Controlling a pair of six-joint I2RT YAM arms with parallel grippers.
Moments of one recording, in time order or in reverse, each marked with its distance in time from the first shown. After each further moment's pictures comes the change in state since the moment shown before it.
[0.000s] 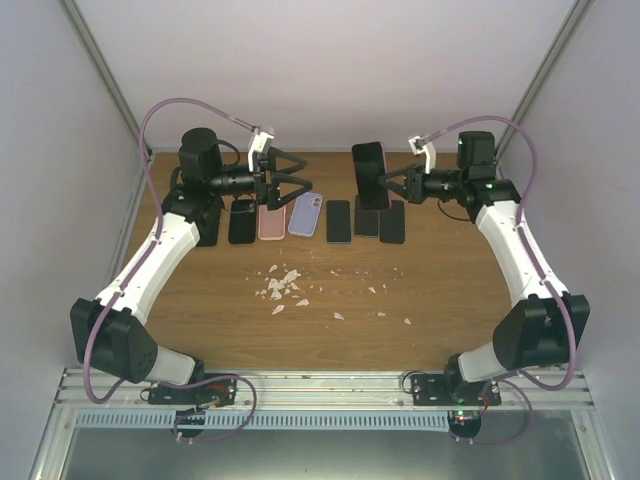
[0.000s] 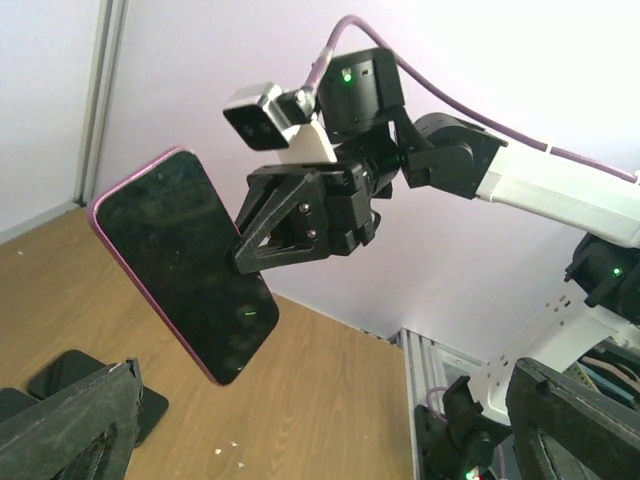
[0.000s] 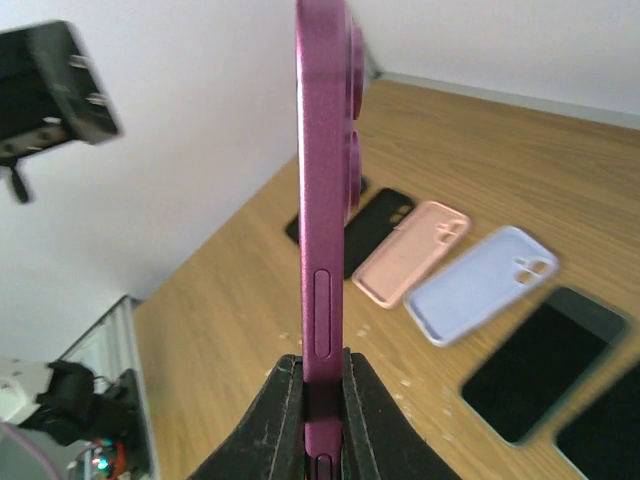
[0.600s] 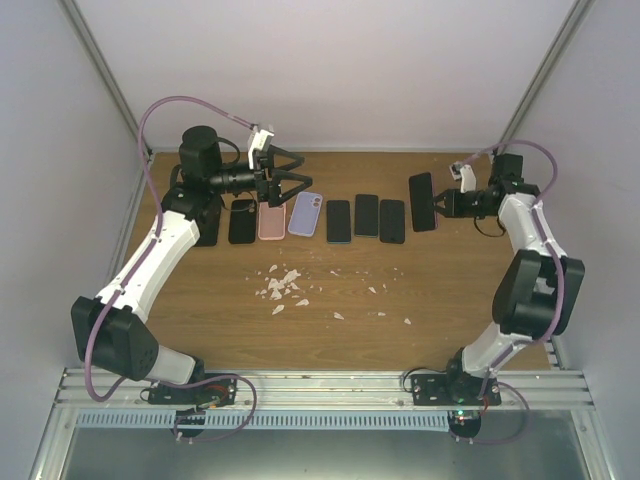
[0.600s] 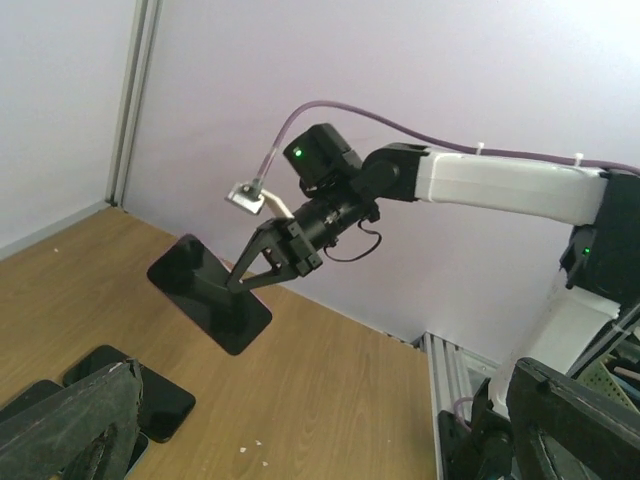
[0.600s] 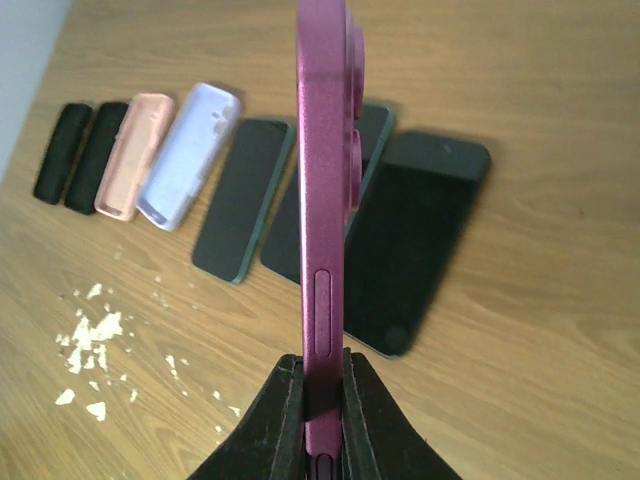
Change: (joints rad) left arm 0.007 0.015 0.032 -0.040 -0.047 0.043; right arm -0.333 0.188 -0.051 -0.225 0.213 -0.247
